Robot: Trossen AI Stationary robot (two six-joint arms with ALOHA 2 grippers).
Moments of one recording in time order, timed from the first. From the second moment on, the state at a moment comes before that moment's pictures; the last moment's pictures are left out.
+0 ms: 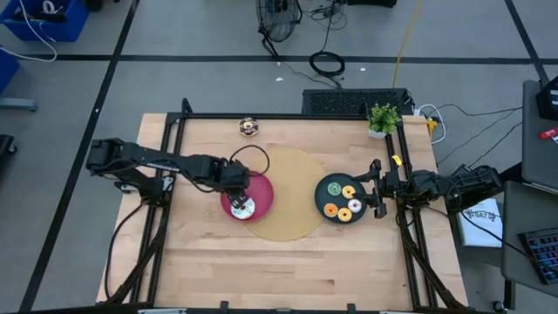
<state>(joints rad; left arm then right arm) 0.01 1.46 0.94 -0.81 -0.17 -0.68 0.19 0.05 0.02 0.13 0.21 0.07</state>
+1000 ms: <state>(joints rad) 0.01 1.60 0.94 -0.83 -0.08 -0.81 0.19 0.05 0.02 0.13 0.21 0.07</state>
